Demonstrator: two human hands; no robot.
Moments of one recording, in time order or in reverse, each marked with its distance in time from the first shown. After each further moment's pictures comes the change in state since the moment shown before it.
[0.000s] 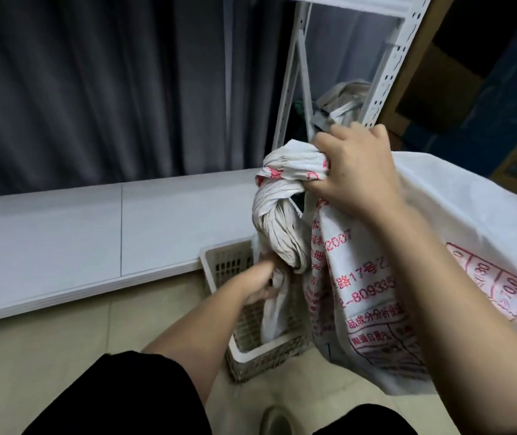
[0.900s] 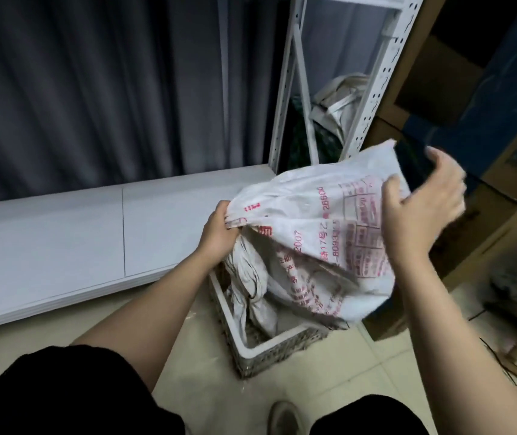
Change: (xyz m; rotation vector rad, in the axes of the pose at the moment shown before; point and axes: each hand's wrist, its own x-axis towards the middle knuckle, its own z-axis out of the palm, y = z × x) left_hand -0.027 0.041 -0.075 0.304 0.547 0.598; right_hand -0.075 0.027 0.033 0.280 0.464 0.846
